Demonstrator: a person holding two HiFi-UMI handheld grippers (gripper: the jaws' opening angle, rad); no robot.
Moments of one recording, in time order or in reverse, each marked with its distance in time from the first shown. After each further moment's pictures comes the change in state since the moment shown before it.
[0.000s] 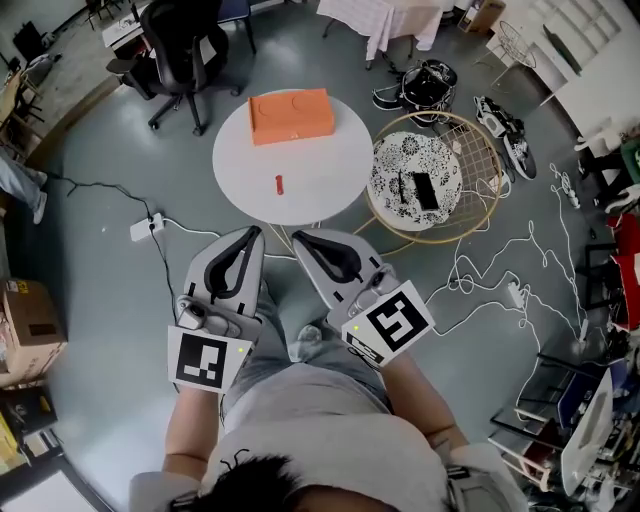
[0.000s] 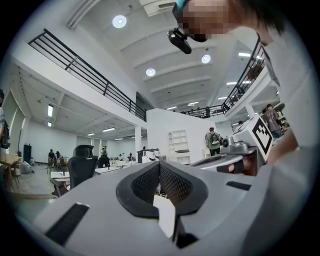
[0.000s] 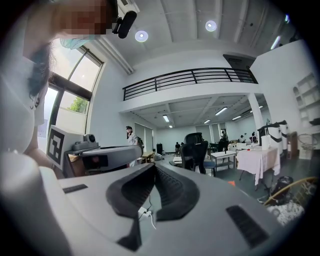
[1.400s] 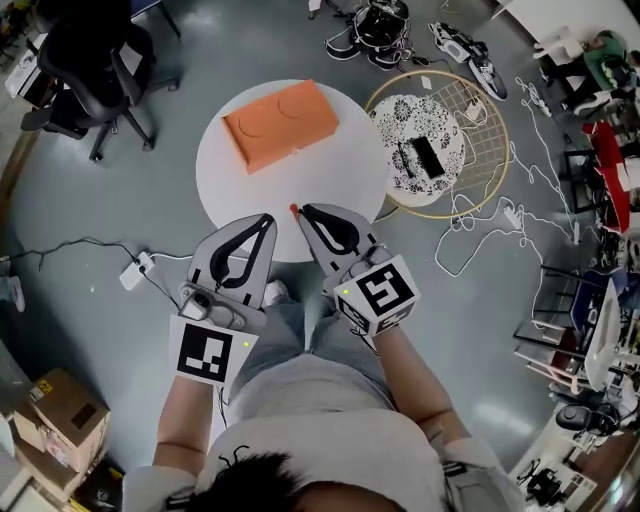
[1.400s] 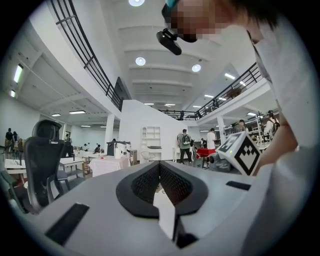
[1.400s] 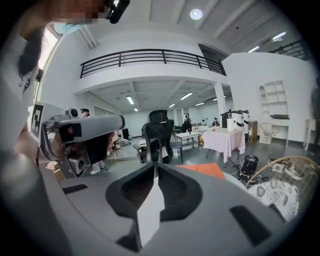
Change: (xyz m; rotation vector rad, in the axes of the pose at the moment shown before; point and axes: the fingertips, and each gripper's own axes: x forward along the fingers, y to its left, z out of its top) left arm 0.145 0.162 -0.070 -0.066 0.066 -0.423; right arm 0.184 -0.146 -0.090 0.148 0.216 -0.425
